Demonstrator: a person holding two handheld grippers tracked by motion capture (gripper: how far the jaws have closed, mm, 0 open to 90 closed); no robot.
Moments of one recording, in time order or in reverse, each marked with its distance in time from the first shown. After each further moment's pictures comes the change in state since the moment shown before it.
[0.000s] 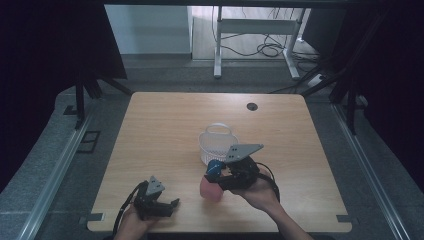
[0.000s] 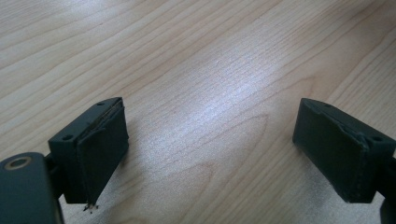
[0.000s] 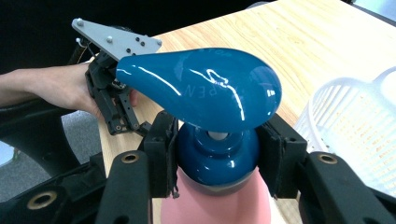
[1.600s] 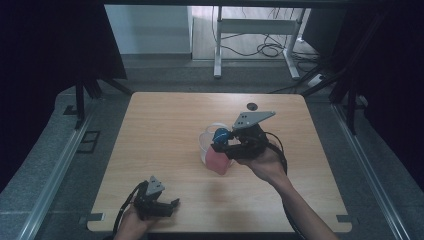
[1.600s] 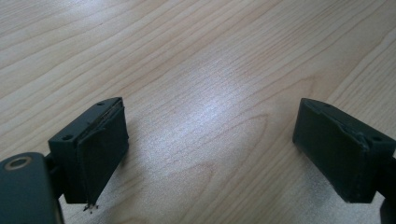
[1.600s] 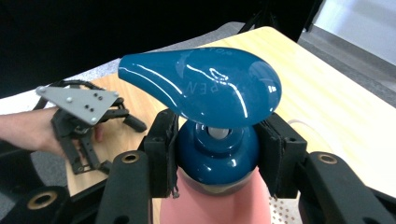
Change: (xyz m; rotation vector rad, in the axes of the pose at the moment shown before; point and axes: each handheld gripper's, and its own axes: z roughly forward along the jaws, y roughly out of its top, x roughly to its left) left arm 0.000 0.000 0.000 0.003 0.001 0.003; right arm -0.041 0.055 -0.031 -0.050 -0.092 0.001
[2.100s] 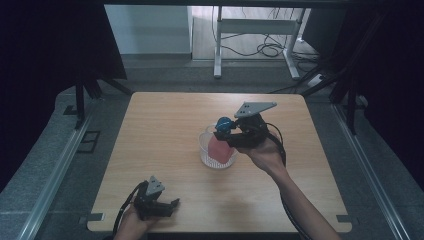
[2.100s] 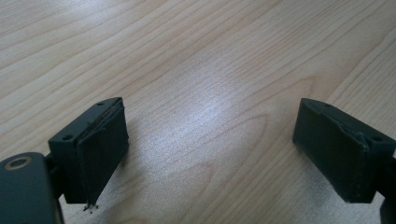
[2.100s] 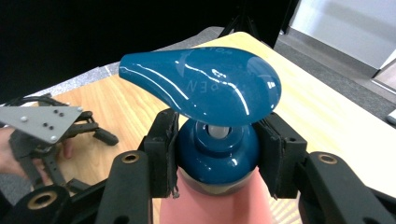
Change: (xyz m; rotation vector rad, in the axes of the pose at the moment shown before) left arm 0.000 0.000 0.000 -0.003 -0.001 0.000; right arm -0.024 0.005 0.006 -0.017 -0.071 0.033
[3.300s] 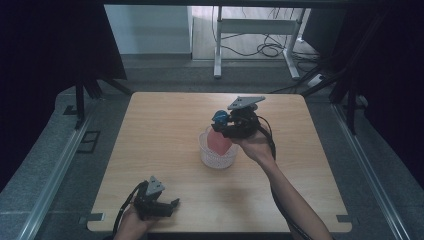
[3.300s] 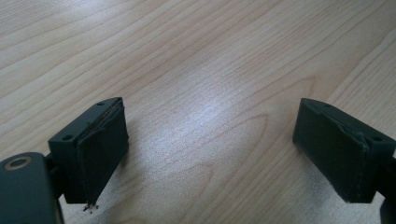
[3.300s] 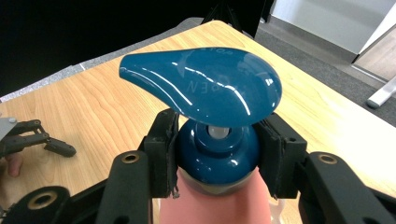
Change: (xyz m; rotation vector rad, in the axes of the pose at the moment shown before) left arm 0.000 0.000 0.000 0.003 0.001 0.003; right arm -0.026 -0.004 0.040 0.036 -0.068 0.037
